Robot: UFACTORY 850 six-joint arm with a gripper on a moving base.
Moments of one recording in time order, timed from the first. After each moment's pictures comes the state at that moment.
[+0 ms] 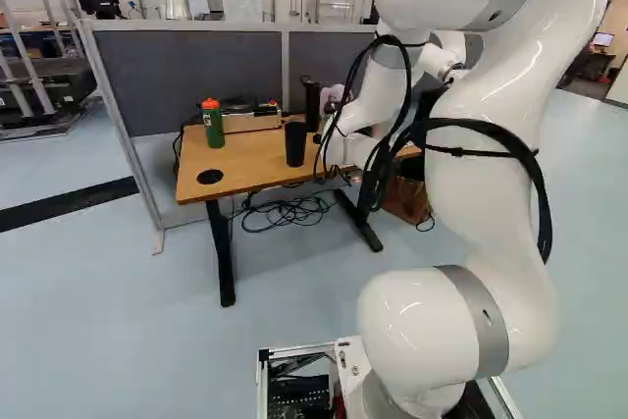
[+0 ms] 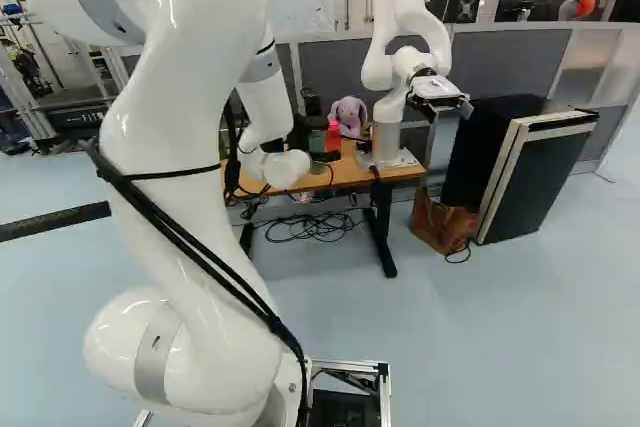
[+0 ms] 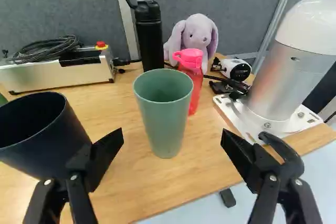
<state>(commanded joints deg) -1.8 -20.3 -37.4 0.0 53.0 0.0</state>
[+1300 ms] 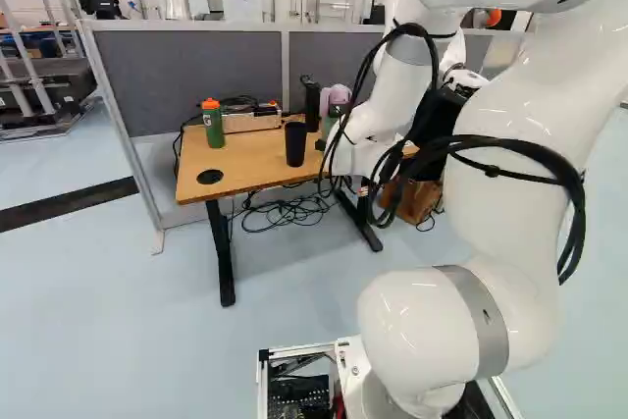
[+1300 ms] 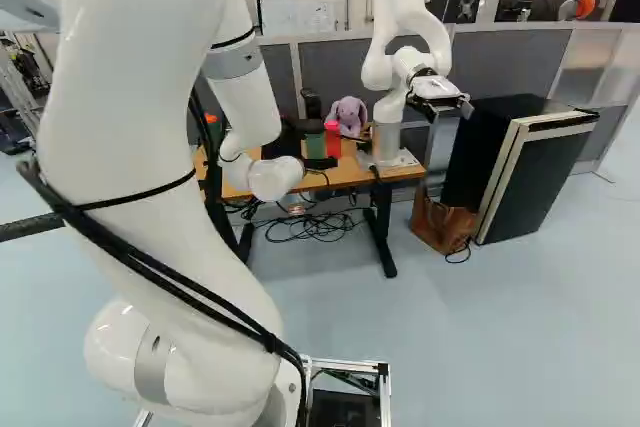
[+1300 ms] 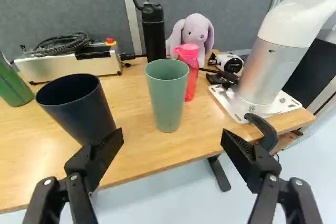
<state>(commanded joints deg) -1.5 -9.2 -26.4 0.0 52.3 0.0</state>
